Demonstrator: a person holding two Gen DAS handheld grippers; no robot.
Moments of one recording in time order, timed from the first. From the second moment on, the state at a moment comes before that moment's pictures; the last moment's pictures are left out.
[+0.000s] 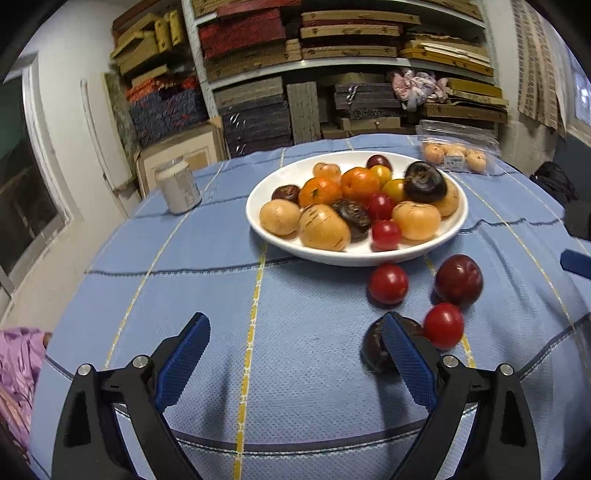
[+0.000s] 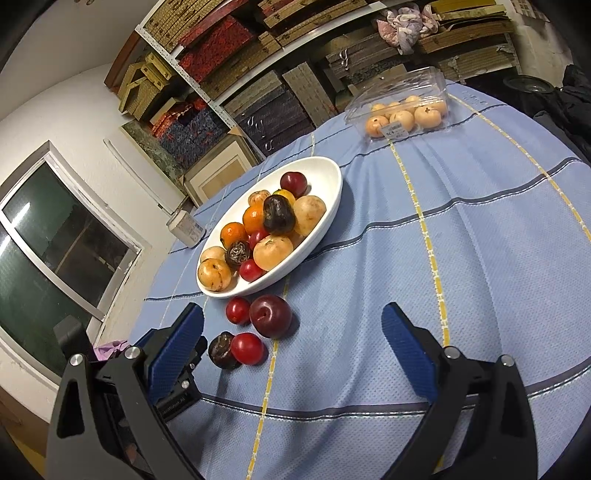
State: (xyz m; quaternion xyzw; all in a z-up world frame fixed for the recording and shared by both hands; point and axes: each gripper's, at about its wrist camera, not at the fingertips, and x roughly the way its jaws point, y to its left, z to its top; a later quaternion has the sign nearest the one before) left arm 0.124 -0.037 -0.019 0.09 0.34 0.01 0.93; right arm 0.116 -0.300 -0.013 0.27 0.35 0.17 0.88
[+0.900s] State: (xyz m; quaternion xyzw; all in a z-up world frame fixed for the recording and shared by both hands) left arm 0.128 -0.054 -0.028 0.11 0.37 -0.06 0.92; right arm 0.114 -0.295 -0.015 0.27 0.36 0.18 0.88
